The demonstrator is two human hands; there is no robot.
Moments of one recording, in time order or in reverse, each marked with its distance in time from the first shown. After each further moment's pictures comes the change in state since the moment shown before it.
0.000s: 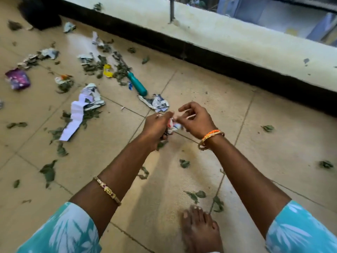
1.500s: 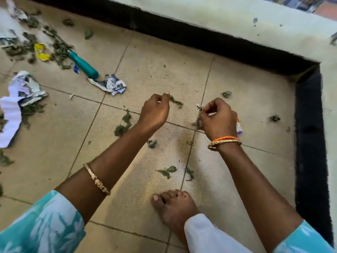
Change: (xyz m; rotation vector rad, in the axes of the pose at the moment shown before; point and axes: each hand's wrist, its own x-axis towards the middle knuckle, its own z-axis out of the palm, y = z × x) left_hand -0.015 -0.018 0.073 0.449 -0.177 0.297; right_hand -0.080 0.042 -0.080 -0.254 0.510 0.210
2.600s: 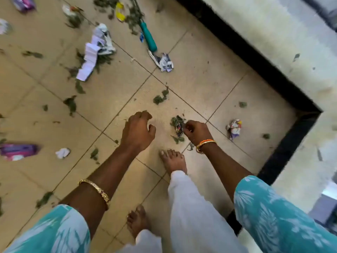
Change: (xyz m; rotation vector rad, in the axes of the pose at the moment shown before) left_hand -0.171 -0.014 -0.111 0.443 0.193 -0.174; right_hand -0.060 -0.058 -0.003 -0.485 -0.836 -0.269
